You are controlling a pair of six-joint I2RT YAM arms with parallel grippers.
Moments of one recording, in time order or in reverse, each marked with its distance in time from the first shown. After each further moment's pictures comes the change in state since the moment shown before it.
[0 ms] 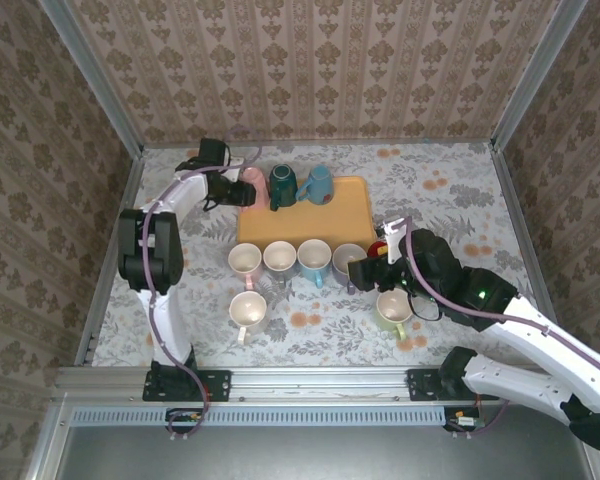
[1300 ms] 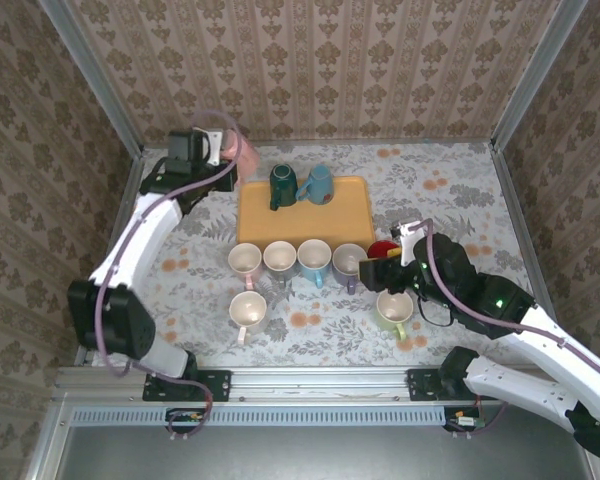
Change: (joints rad) left arm -0.054 -0.582 -0.235 0.135 -0.048 -0.195; right arm -0.008 -0.080 0.000 -0.042 0.021 0.084
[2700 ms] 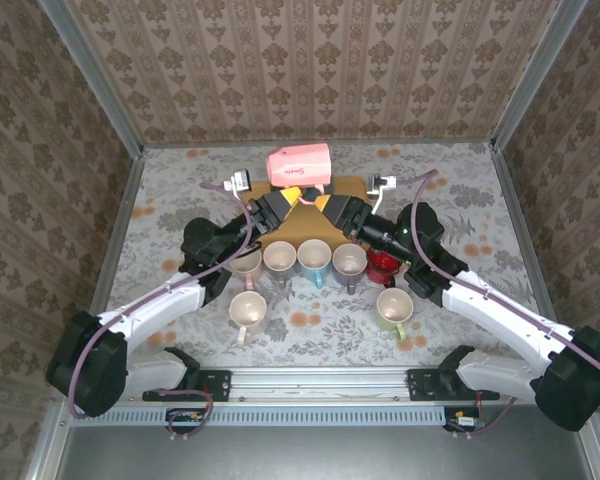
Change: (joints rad) left arm -0.379 -0.238 -0.711 1.464 0.277 -1.075; right arm -0.179 0.348 -0.147 1.113 -0.472 0.640
